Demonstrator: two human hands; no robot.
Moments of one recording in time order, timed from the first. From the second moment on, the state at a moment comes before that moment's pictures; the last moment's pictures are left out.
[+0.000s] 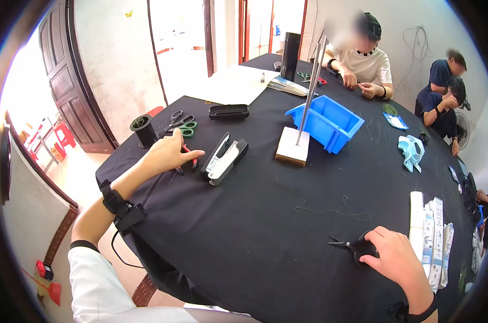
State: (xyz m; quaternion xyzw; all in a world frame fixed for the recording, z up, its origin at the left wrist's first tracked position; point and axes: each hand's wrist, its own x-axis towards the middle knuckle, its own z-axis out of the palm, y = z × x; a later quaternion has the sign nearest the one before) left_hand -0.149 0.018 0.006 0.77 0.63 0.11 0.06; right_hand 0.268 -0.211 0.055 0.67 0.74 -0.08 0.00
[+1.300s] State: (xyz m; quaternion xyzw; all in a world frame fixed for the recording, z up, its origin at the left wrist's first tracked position) left_hand -0.070 -0.014 0.003 0.87 0.47 0.12 -0.09; right_hand 0.328 -0.211 0.058 0.69 0.70 -0.18 0.07
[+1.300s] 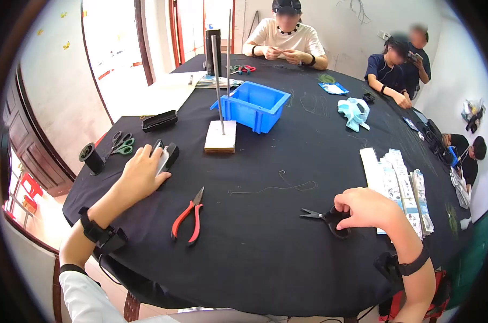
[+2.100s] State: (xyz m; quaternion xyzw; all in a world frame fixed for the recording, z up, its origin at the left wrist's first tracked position) left_hand -0.041 -0.014 0.015 0.75 0.32 0.13 0.57; right_hand 0.333 -0.133 0.035 0.65 0.58 -0.40 -0.29
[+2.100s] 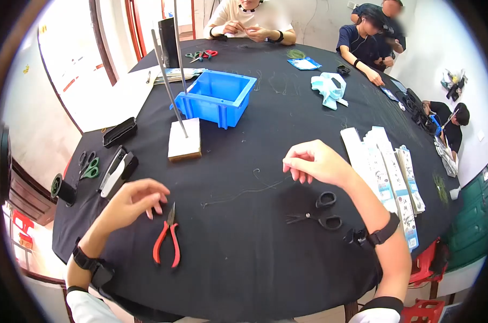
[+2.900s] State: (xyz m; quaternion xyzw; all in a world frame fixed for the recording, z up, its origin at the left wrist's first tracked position) left_hand -0.041 0.015 0.008 0.68 0.30 0.07 0.66; right_hand 0.313 -0.131 0.015 0.70 0.58 -0.32 -0.27
